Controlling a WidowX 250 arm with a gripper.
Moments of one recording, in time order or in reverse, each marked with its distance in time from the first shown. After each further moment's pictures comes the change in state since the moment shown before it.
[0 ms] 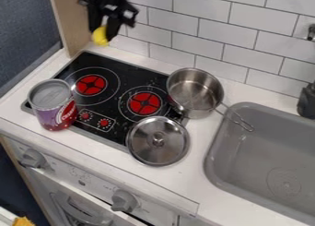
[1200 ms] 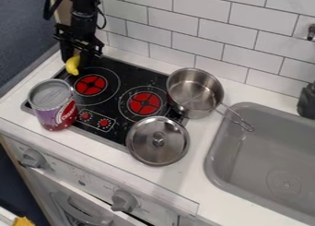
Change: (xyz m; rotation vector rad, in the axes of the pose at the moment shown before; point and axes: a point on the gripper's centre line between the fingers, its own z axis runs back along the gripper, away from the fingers) arm 0.015 0.048 -0.101 -0.025 0.119 -0.019
